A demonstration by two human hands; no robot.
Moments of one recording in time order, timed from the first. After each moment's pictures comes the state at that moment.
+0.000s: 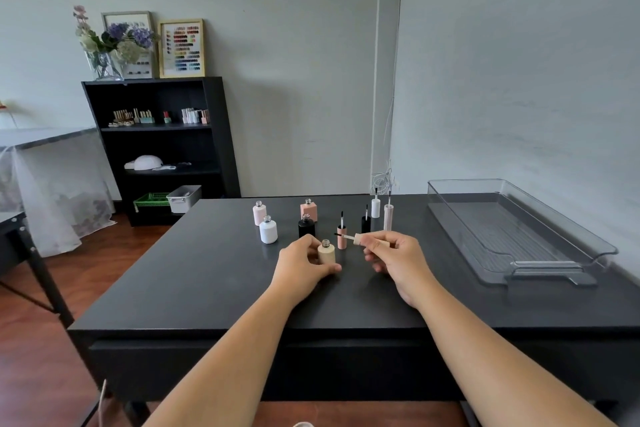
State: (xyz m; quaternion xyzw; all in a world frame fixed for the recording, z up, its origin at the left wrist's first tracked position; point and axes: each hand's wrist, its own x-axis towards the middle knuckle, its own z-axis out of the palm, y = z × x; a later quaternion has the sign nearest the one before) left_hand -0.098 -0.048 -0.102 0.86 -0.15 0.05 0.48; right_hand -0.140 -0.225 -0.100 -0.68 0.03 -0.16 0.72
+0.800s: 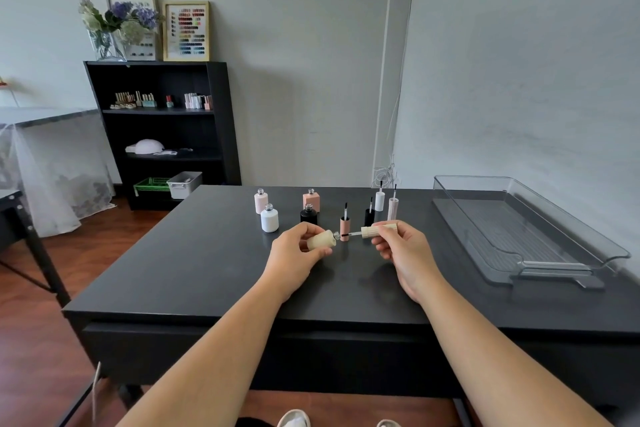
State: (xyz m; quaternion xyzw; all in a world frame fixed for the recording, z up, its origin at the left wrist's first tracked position) left_hand -0.092 -0.038 -0.109 0.82 -0.16 0.05 0.55; right_hand -0.132 -0.226 -0.101 -0.65 0.07 -0.19 0.73
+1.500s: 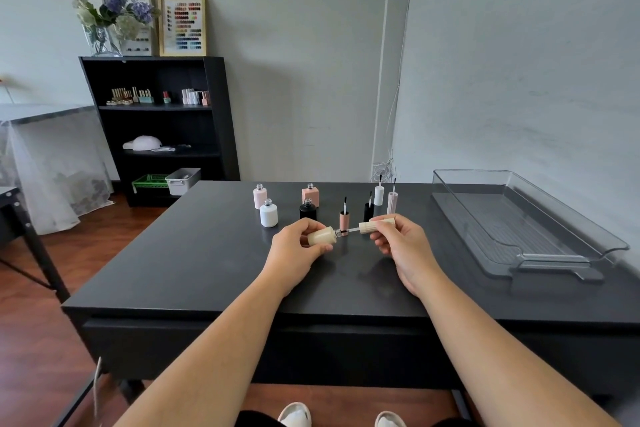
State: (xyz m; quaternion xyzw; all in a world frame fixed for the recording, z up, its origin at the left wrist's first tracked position) left_hand -0.093 -0.039 -0.108 0.82 -0.17 0.06 0.54; right_hand -0.132 -0.226 -0.101 -0.66 0.06 -0.19 0.72
